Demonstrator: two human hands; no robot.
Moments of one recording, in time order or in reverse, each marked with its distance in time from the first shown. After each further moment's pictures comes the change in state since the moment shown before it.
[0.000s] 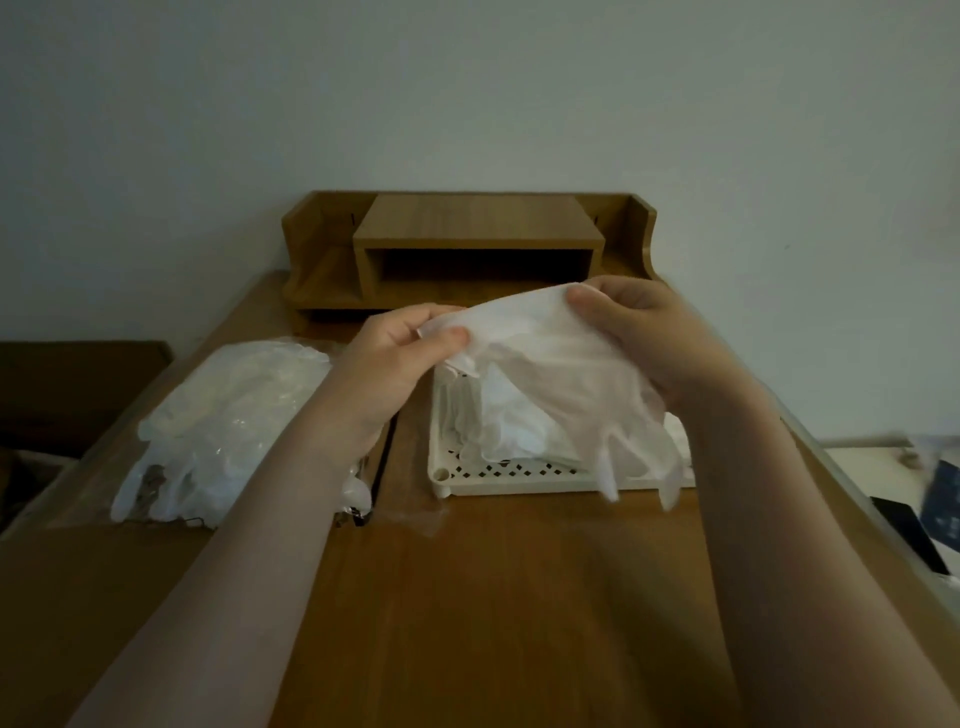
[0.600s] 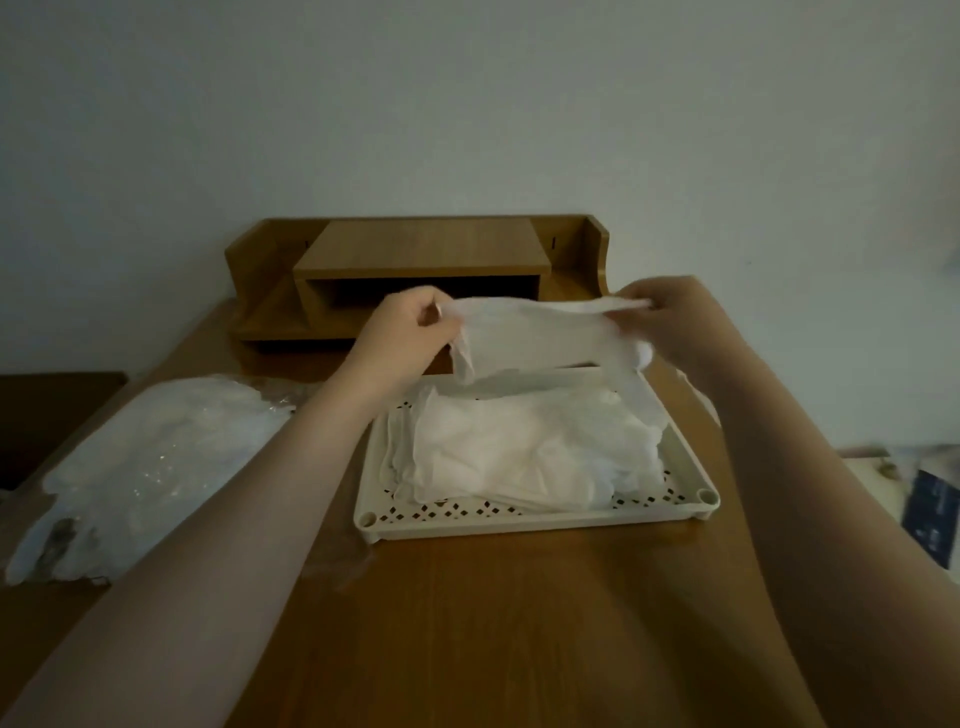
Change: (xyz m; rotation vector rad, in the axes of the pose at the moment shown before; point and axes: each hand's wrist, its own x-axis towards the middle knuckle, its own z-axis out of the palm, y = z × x) left_hand 0.086 -0.005 0.049 0.403 0.126 -0.036; right_hand 0.036 0.023 -0.096 -0.575 0.355 -0.006
